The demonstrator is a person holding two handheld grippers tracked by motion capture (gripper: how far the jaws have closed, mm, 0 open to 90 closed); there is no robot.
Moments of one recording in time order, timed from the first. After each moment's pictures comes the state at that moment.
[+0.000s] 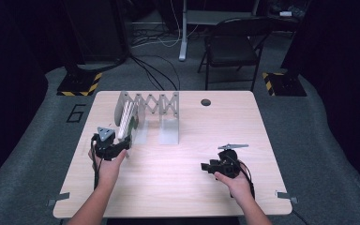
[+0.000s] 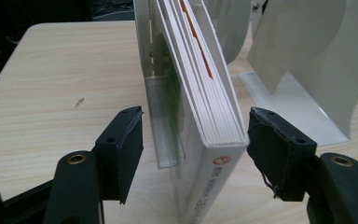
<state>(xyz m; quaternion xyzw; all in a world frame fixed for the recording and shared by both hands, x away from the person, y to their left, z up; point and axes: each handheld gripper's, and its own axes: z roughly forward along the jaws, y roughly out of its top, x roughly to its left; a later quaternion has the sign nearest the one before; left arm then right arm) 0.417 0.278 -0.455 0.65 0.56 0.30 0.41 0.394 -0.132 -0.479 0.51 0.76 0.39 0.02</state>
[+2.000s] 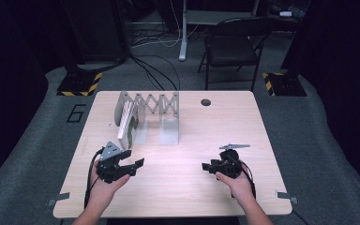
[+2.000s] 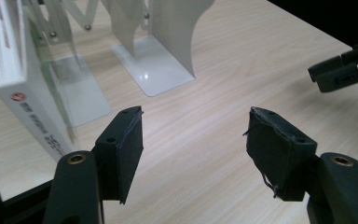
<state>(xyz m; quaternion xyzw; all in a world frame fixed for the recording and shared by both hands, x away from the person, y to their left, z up) 0.345 0.251 -0.424 0.76 0.43 0.18 0.45 0.393 -0.136 -0.478 0.51 0.76 0.40 0.02</state>
